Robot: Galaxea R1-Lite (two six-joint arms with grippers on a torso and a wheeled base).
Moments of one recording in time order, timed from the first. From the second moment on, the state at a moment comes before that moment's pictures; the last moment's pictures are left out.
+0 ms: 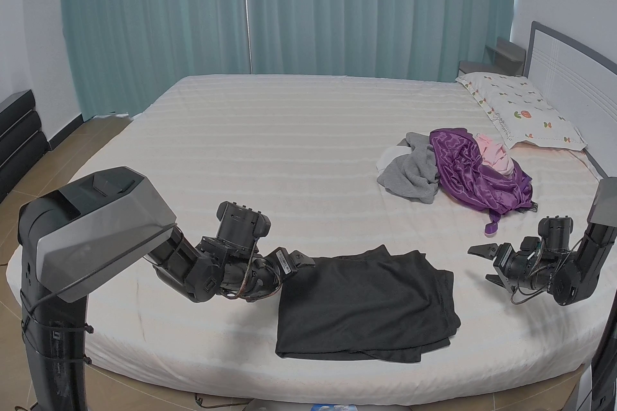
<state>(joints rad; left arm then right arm) -0.47 2.31 -1.07 -0.47 -0.20 -0.91 -0.10 2.18 -0.46 -1.08 0.43 0.71</state>
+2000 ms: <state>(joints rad) -0.45 2.35 -1.07 -0.48 0.02 -1.01 0.22 2.34 -0.66 -1.13 0.36 0.80</state>
